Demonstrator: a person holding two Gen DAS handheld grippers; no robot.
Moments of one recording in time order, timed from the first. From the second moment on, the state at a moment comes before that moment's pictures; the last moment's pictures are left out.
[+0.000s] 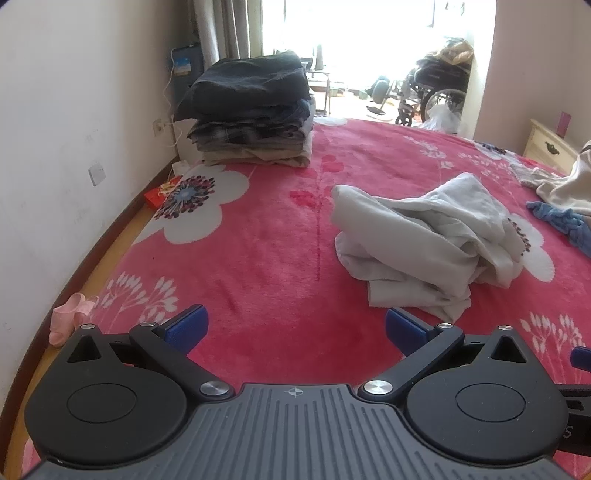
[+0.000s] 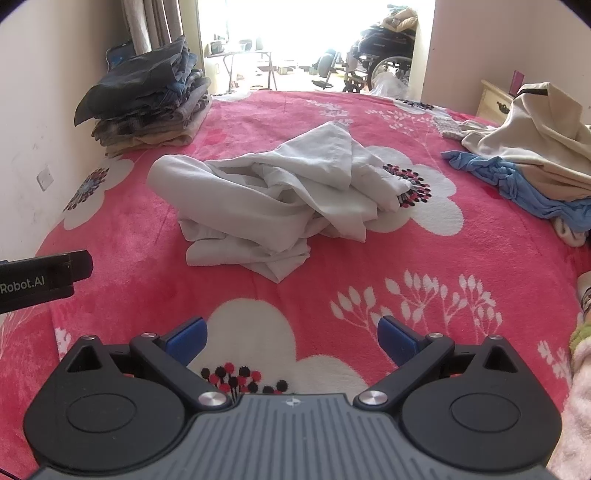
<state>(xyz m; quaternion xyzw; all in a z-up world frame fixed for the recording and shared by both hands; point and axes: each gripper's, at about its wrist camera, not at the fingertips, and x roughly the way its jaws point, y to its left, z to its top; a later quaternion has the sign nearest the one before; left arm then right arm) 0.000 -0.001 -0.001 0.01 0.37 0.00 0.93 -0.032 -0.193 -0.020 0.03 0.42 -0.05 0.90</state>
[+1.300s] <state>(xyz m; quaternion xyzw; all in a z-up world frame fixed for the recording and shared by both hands) -0.004 -0.014 -0.005 0.05 0.35 0.00 0.93 -0.030 -0.199 -0.020 0.04 0.42 -0.07 0.90</state>
